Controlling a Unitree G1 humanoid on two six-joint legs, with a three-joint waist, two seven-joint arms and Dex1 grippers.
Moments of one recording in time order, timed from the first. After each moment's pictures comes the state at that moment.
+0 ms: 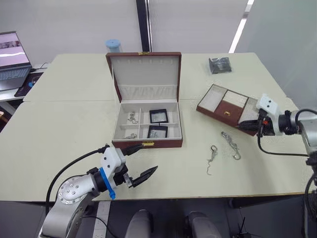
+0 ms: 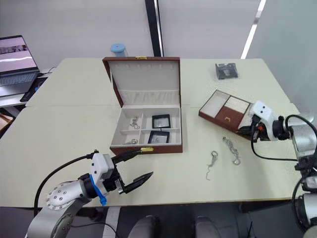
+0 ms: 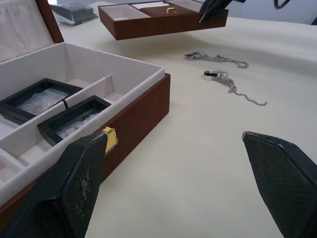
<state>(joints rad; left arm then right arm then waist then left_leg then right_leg) 0.17 0.55 0.05 -0.44 -0.40 0.16 -0.83 -0.55 -0.92 0.01 0.12 0.13 0.59 1.31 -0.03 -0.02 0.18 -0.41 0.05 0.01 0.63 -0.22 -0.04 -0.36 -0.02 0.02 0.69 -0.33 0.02</state>
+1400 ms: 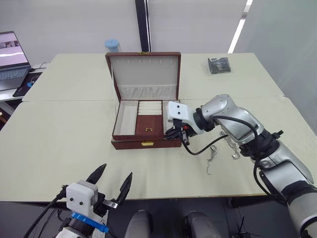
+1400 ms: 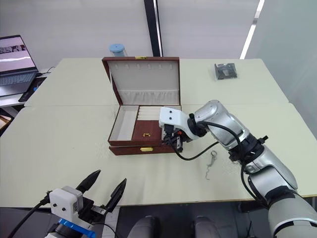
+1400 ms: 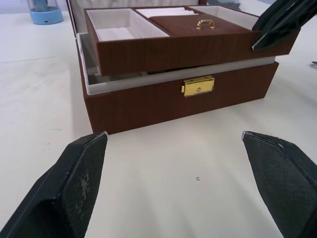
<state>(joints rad) 0.75 0.23 0.14 -0.75 -0.28 0.01 -0.42 -1.03 -0.48 0.59 0.07 0.13 0.73 1.20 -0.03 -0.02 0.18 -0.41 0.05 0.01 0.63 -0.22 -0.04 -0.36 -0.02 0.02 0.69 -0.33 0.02</state>
